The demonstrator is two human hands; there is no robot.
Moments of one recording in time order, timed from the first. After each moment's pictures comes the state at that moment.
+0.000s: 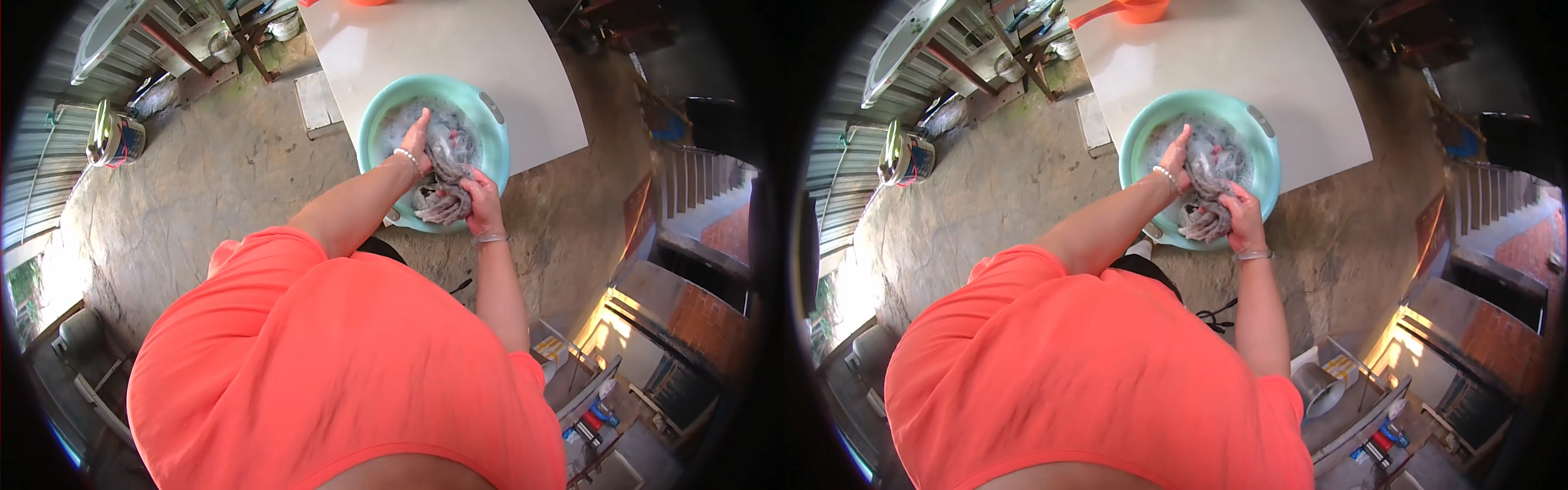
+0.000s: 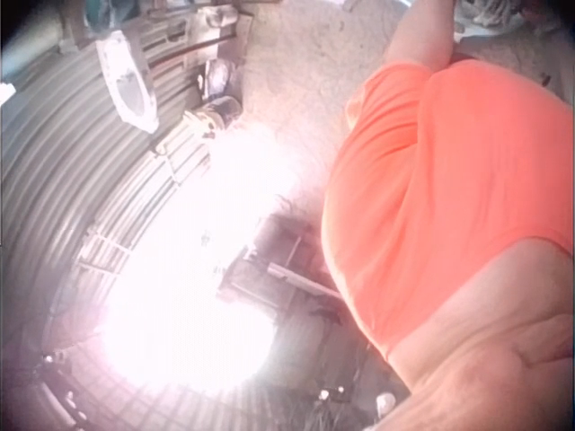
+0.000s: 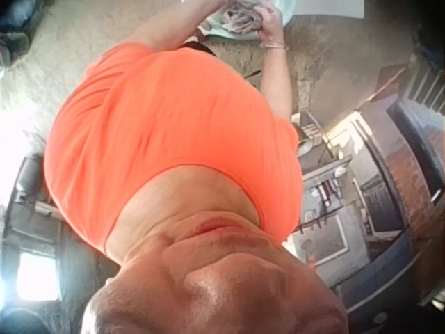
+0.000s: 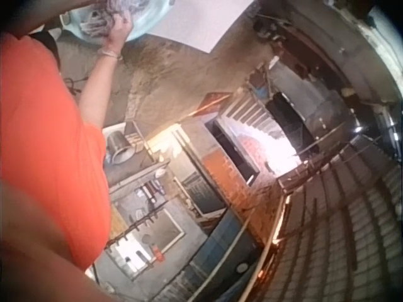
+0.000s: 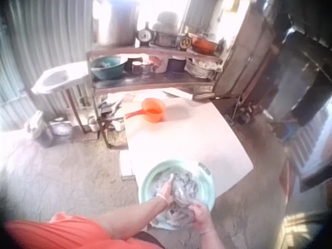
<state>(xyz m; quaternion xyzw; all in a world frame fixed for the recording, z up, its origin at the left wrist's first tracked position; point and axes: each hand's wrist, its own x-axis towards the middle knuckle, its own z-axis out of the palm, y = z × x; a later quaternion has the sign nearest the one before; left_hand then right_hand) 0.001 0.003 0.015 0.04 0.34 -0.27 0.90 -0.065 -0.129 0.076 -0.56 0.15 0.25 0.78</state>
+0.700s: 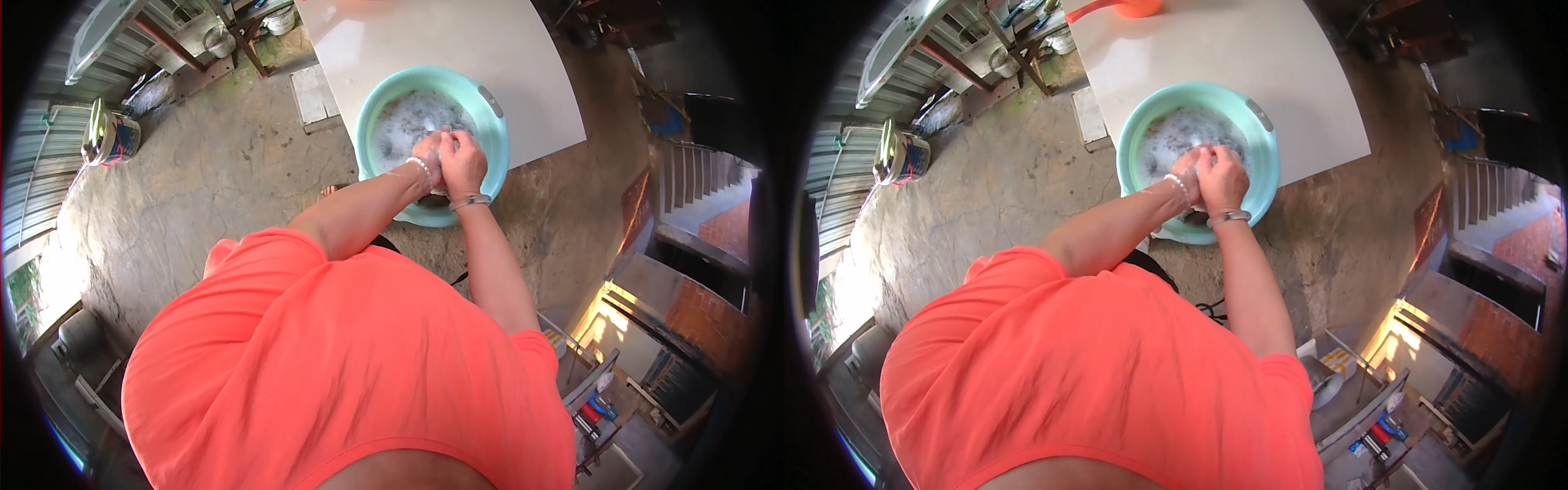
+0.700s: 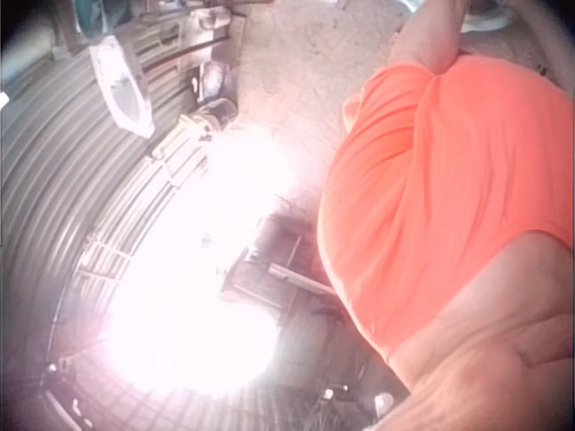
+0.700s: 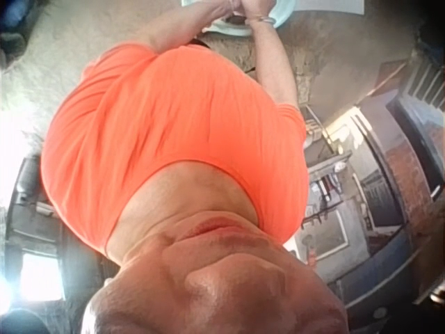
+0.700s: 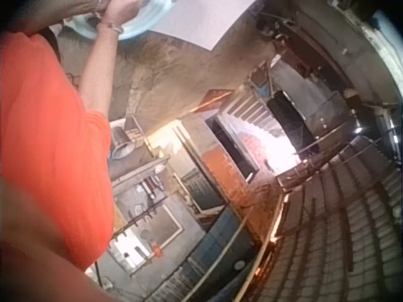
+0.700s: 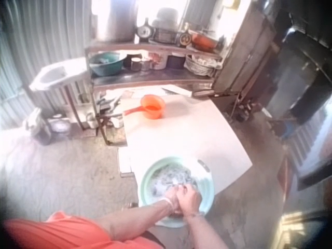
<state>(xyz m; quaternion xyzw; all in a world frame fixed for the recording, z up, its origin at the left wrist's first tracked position) -0.016 -0.033 -0.020 -0.03 0.25 -0.34 0.91 -0.032 -0.091 0.051 -0.97 -0.03 -0.07 0.22</state>
